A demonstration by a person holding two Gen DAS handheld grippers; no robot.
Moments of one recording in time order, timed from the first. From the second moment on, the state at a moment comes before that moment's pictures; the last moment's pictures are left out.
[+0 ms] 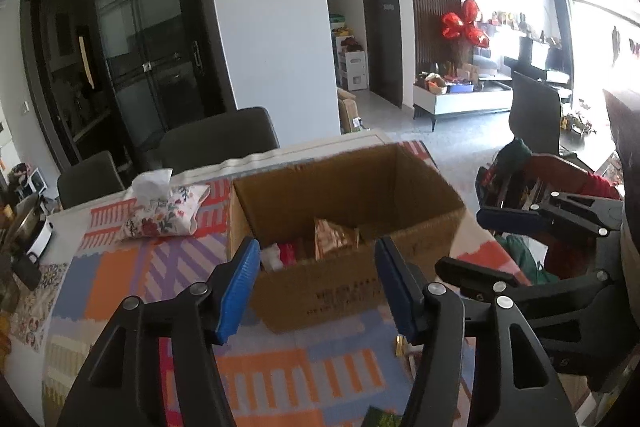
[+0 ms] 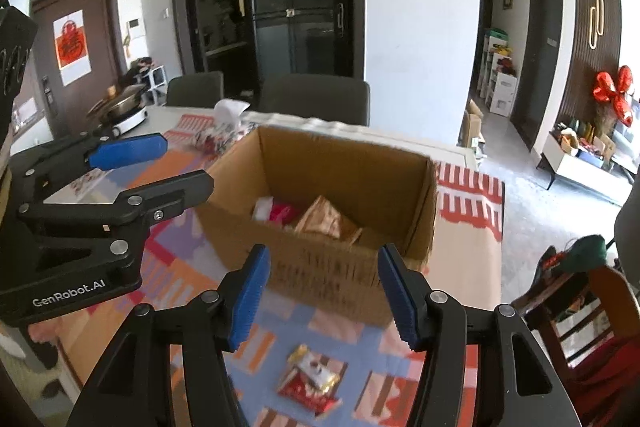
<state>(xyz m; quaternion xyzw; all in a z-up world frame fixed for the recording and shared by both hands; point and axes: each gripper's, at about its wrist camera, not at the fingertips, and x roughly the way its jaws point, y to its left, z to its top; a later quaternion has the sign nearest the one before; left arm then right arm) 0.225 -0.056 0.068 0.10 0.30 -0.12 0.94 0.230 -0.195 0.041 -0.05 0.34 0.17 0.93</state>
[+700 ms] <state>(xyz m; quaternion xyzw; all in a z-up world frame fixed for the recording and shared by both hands) 0.183 -0.055 -0.030 0.05 0.43 -0.11 0.89 0.193 -0.190 -0.039 -0.10 0.42 0.20 0.88</state>
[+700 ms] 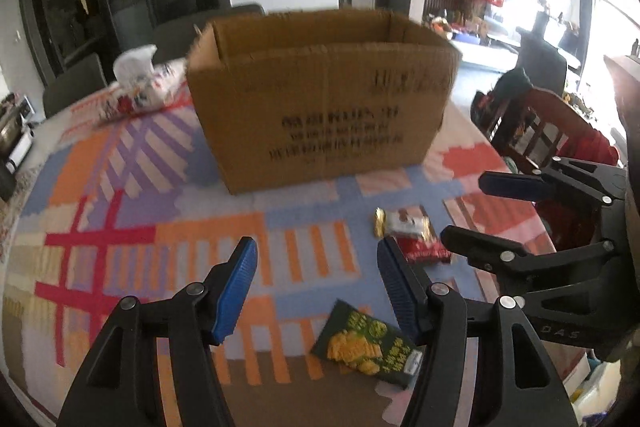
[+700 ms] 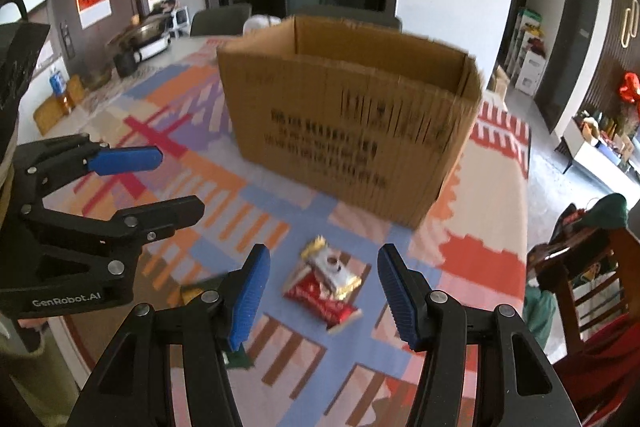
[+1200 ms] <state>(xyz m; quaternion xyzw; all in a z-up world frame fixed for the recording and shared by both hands) 0.192 -0.064 -0.080 0.04 0.50 -0.11 0.86 0.207 -0.184 -0.098 -0.15 0.49 0.23 0.83</state>
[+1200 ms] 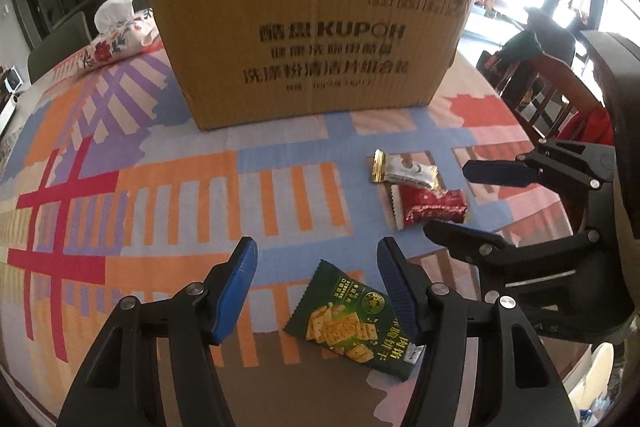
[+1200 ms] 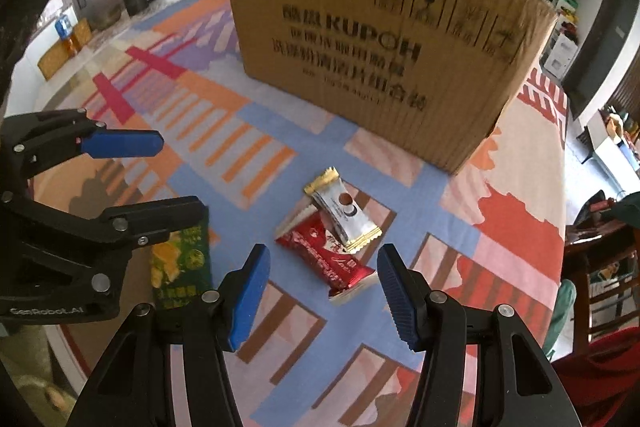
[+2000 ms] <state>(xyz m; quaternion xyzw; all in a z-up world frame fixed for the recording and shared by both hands) 0.226 -0.095 -0.089 0.08 0.50 -0.21 0.83 0.202 -0.210 -0.099 -0.07 0.48 0.17 0.86</state>
